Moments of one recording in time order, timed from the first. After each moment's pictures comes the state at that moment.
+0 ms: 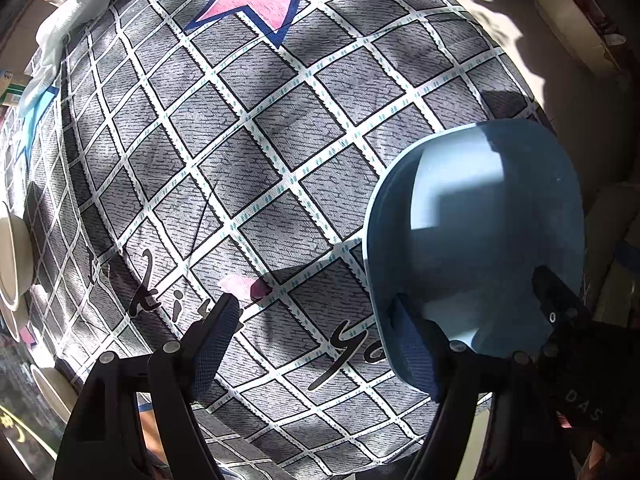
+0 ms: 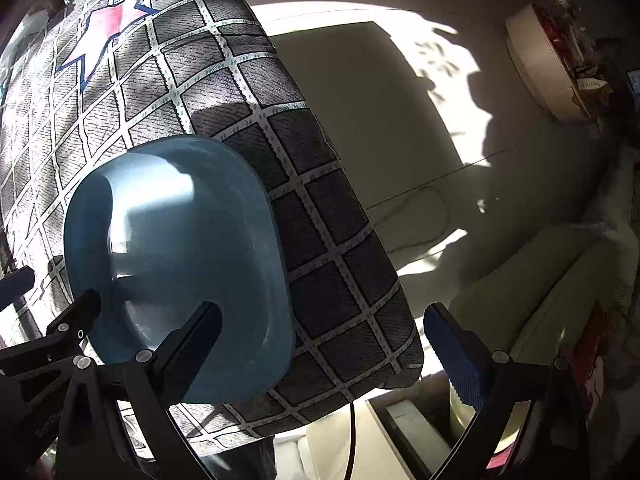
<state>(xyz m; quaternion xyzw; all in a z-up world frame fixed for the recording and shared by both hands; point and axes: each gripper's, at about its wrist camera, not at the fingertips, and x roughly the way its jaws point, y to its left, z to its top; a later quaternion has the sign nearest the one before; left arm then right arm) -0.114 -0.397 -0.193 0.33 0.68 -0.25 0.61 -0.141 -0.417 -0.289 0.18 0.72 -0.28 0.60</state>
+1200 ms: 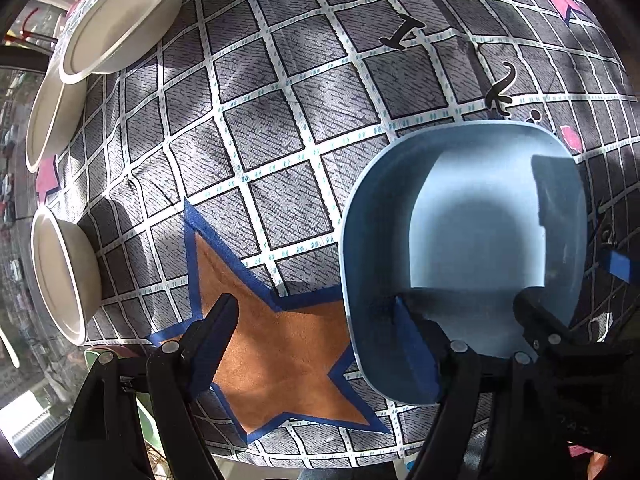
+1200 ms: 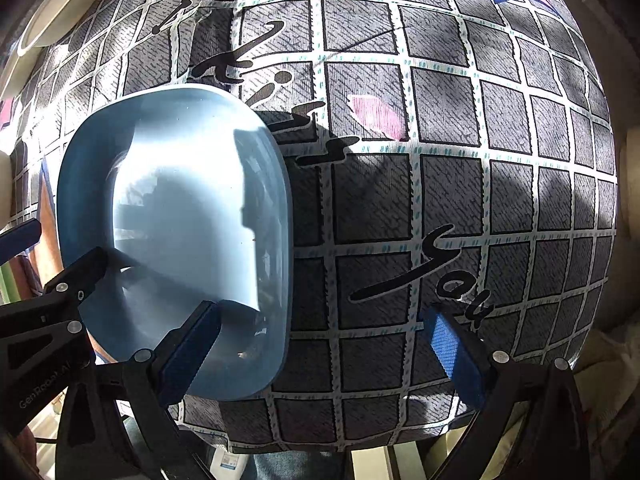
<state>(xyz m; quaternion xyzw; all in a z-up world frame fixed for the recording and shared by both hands) -0.065 -0.155 -0.205 0.25 0.71 -0.12 0.64 -0.103 -0.211 -0.332 0.12 0.76 -0.06 0.63</state>
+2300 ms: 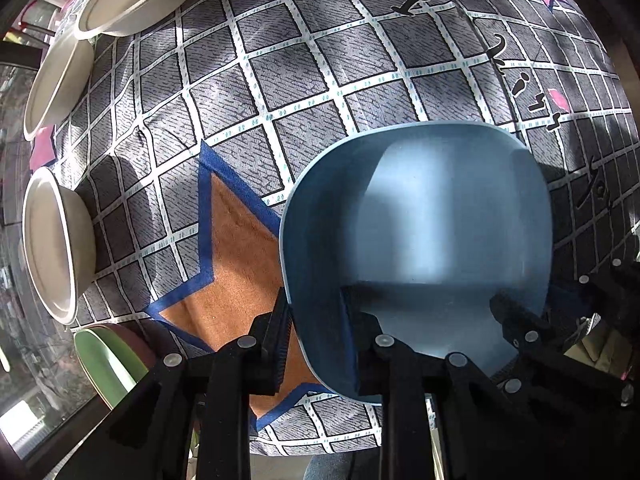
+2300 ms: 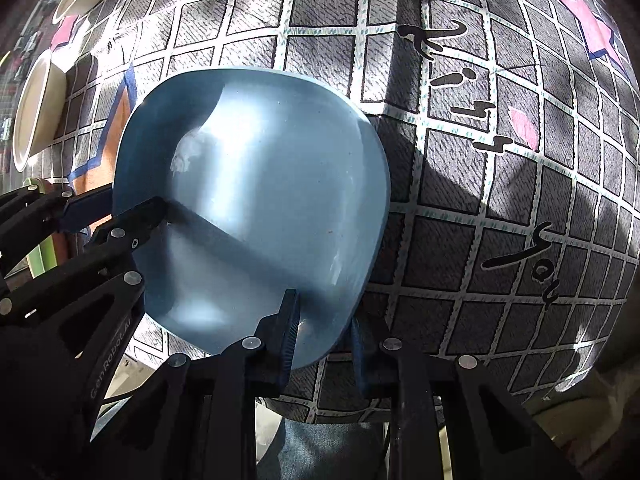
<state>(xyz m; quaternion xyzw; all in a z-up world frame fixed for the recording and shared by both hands) -0.083 -0.104 -0.192 0.24 0.72 -0.14 0.63 -0.087 -0.126 -0.328 0.06 0.78 0.03 0.62</state>
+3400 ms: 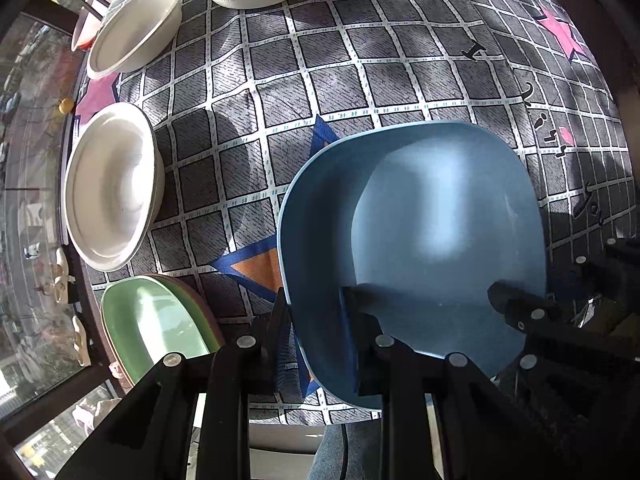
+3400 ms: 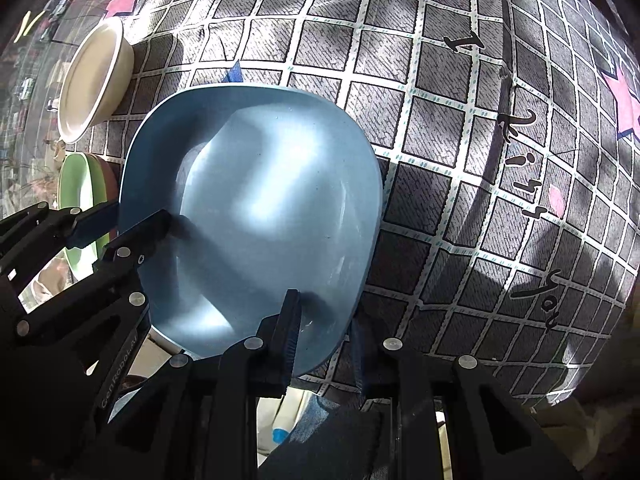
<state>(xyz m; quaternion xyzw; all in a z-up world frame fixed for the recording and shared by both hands) -0.079 -0.009 -0.153 0.19 0.71 -0.10 0.67 -0.005 -0.045 -0.275 0.04 0.78 0.09 0.61</state>
